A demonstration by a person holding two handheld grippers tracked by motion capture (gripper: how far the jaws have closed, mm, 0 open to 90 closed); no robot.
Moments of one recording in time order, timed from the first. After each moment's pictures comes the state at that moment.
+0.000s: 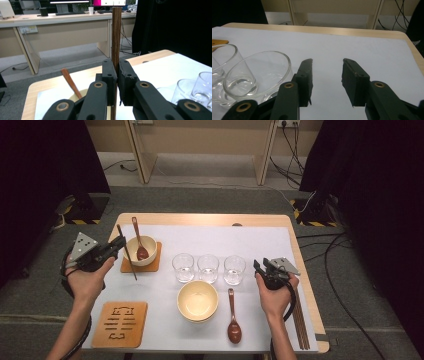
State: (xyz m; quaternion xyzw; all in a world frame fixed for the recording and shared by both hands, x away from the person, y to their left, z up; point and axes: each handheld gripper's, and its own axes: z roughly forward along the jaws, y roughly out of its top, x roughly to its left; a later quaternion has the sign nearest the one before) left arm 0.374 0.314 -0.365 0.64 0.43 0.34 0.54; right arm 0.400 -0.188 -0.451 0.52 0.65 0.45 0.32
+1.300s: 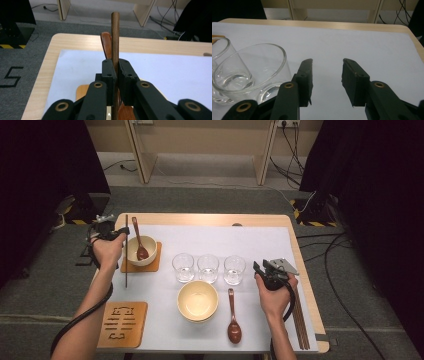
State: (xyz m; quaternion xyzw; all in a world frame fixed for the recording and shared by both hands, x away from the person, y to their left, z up) left arm 0.500 0.317 -0.403 0.61 0.63 0.28 0.40; right arm 0.404 -0.189 -0.460 0.52 0.66 0.45 0.31
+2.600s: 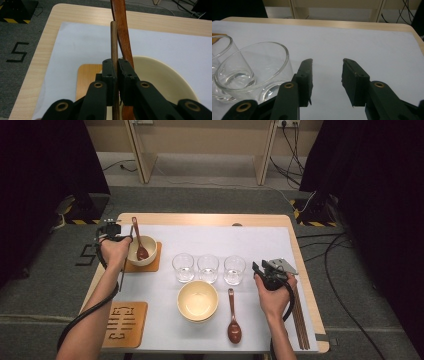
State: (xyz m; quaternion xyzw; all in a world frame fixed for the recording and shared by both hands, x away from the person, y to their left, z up) left arm 0.514 0.313 -0.425 0.61 0.67 0.25 0.33; right arm 0.405 -0.188 -0.461 0.52 0.66 0.44 0.30
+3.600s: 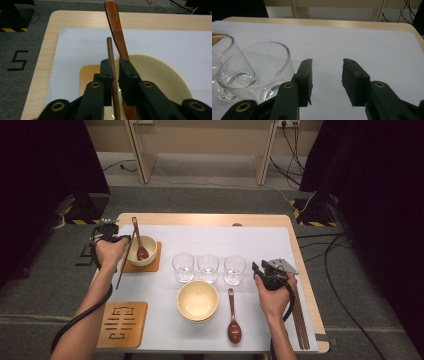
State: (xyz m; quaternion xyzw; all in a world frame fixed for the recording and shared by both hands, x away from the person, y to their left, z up) left arm 0.499 0.322 -0.415 0.65 0.63 0.24 0.34; right arm 0.404 -0.188 -0.460 0.52 0.66 0.45 0.30
